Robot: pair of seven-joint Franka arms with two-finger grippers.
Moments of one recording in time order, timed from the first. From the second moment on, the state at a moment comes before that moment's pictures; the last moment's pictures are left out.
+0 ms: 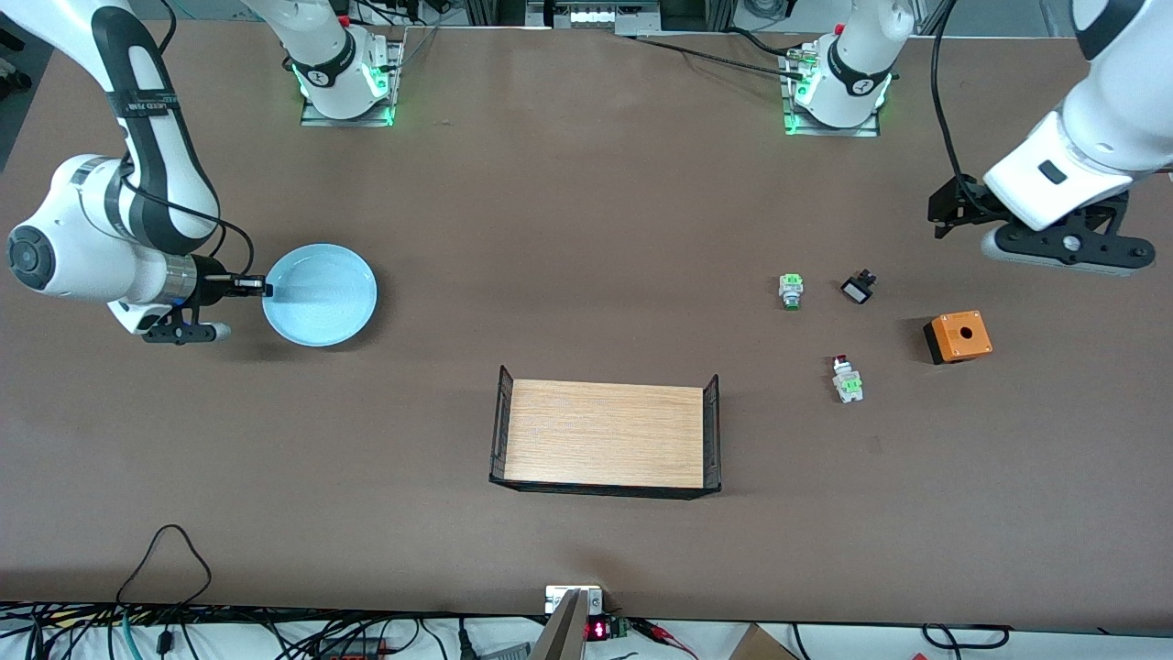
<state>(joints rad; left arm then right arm) -0.06 0.07 -0.07 -1.53 0.06 1.51 0.00 0.02 0.29 -0.15 -2.11 0.20 2.10 -0.26</state>
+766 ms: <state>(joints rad) 0.06 0.07 -0.13 -1.51 -0.02 1.51 0.01 -0.04 0.31 -0.15 -2.23 0.20 2.22 -0.40</state>
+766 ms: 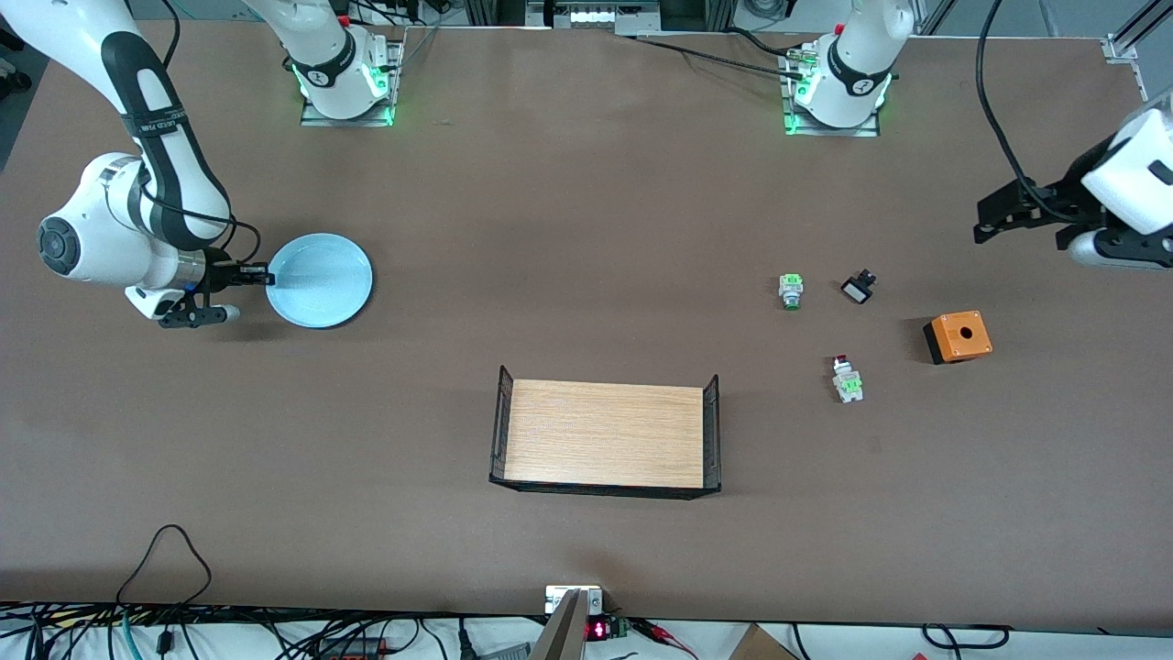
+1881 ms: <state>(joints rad) 0.10 -0.06 -0.13 -1.68 -0.02 1.61 0.01 0.05 0.22 -0.11 -2.03 0.17 2.02 -0.15</state>
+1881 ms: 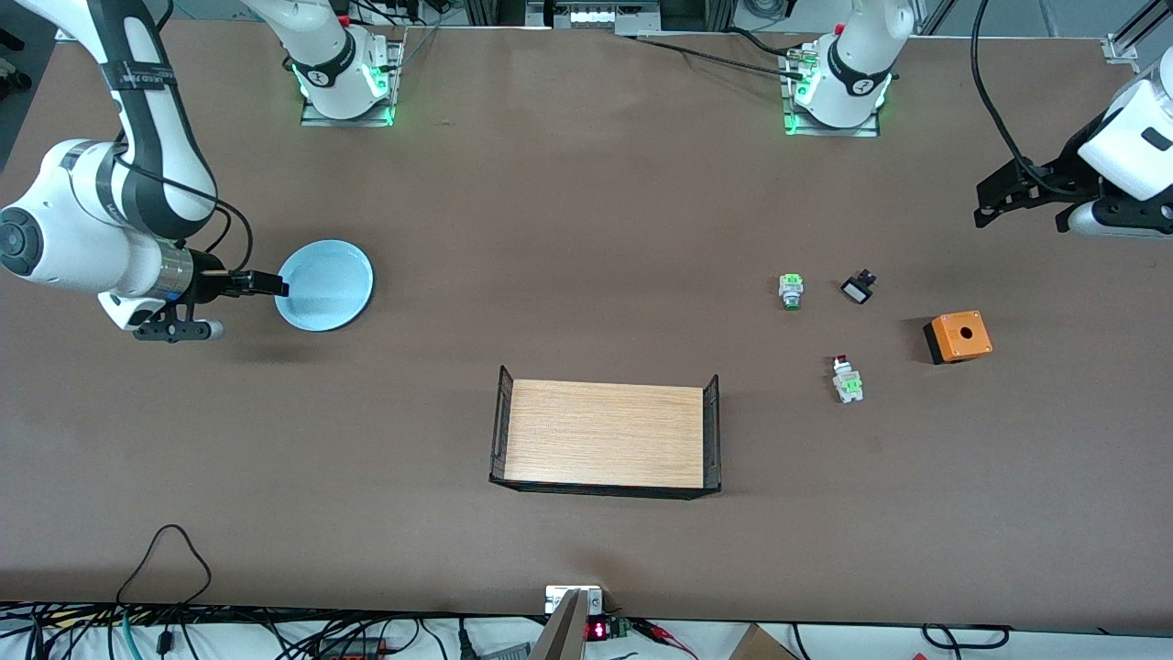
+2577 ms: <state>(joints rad) 0.10 -0.06 -0.16 -1.69 -0.02 1.61 0.01 0.11 0.19 -0.12 -1.64 0.02 1.72 -0.08</state>
